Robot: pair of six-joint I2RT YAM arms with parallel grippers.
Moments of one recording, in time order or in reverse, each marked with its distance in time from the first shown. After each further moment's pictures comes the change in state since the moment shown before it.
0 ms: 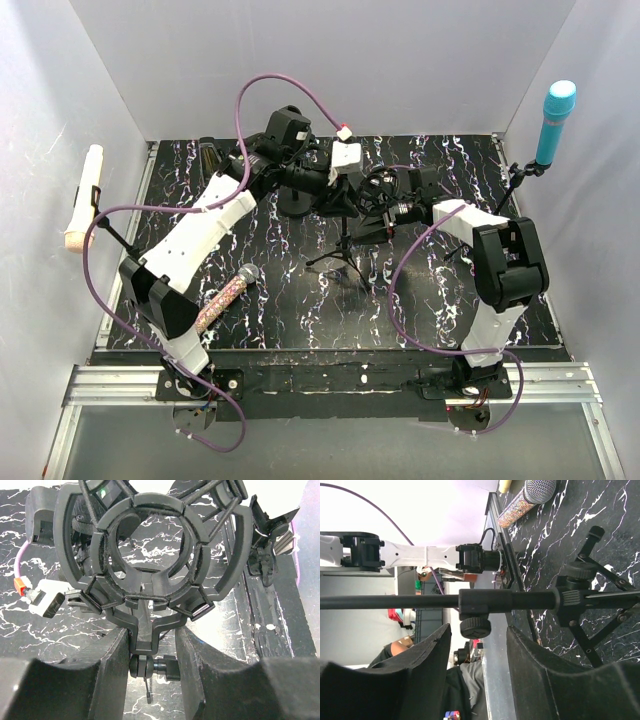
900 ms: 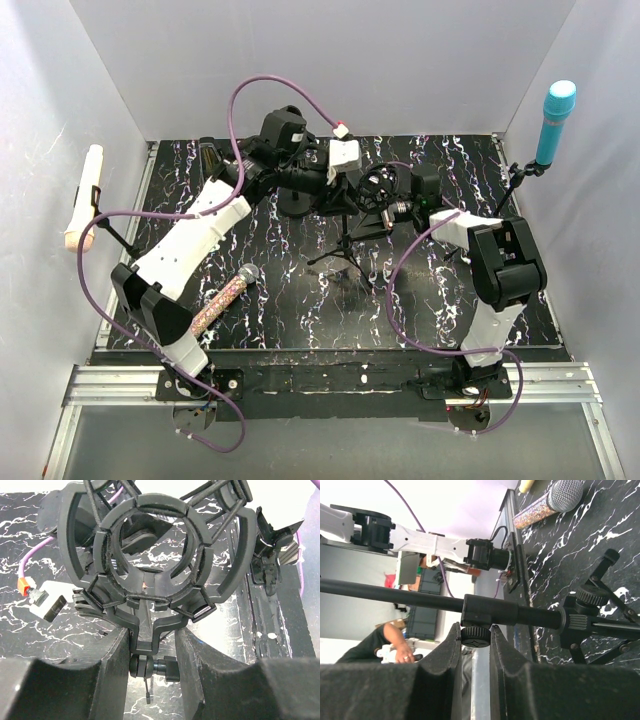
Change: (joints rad) left arm 0.000 -0.045 -0.030 0.053 -0.035 -0.059; right arm 0.019 0.031 -0.072 0.492 -0.106 0.294
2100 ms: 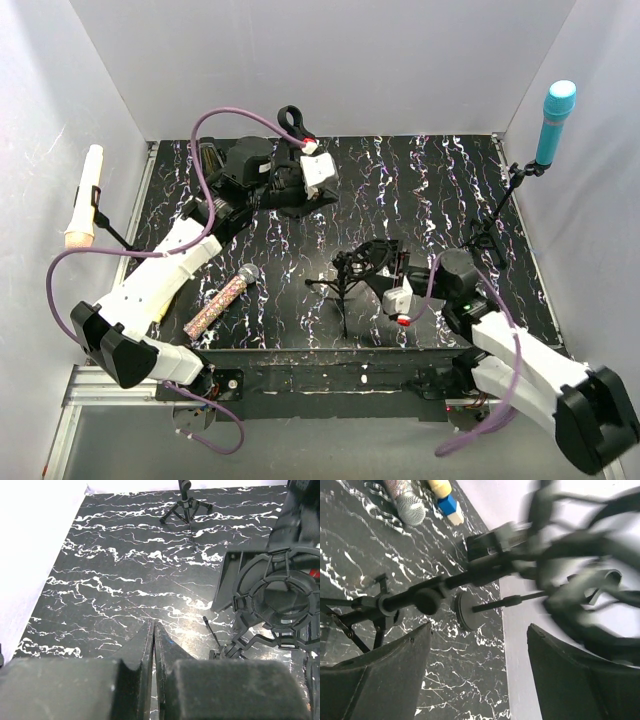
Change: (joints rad) left arm 0.000 -0.300 -0.400 0.357 -0.262 -0.076; right arm 0.246 -0.915 -0.807 0.290 0.677 -2.025
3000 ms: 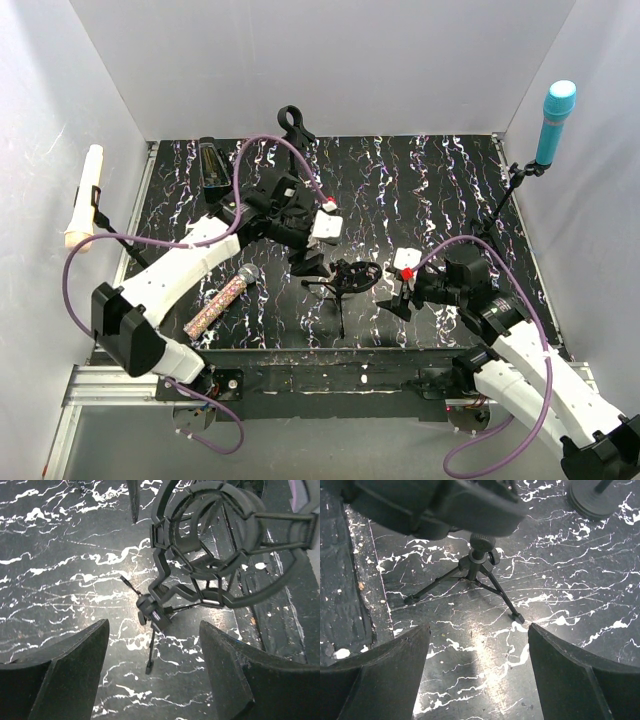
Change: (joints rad) left arm -0.022 0.052 -0.116 -0.384 0.240 0.383; right arm 0.000 -0.285 0.266 -0.969 0.194 0.685
